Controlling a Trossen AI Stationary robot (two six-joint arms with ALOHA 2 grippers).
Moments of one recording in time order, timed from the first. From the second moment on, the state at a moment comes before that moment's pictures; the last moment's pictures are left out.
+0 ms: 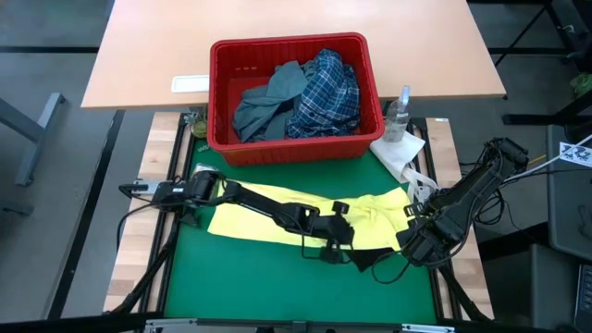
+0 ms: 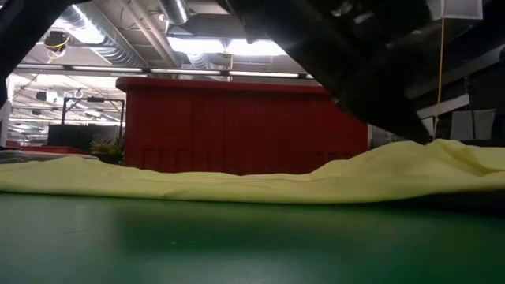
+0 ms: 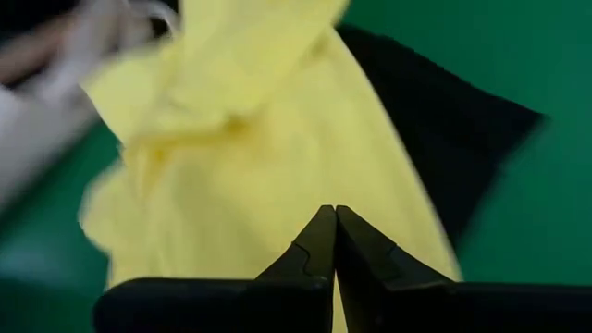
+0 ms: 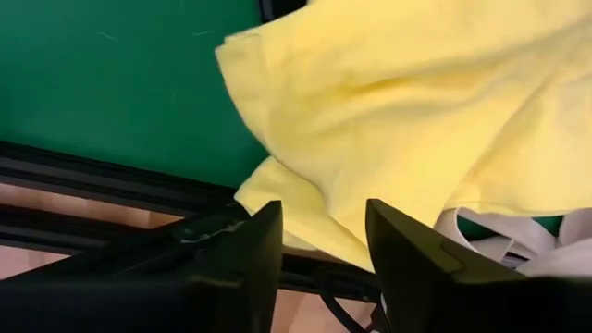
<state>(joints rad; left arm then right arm) -0.20 2.32 1.80 -0.20 -0.20 0.22 0.82 1.24 0.92 -1.35 -0.07 0.52</state>
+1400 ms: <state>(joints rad) -0.30 2.19 1.79 -0.94 -0.08 0.05 0.82 1.24 0.76 -0.95 0.23 0.53</state>
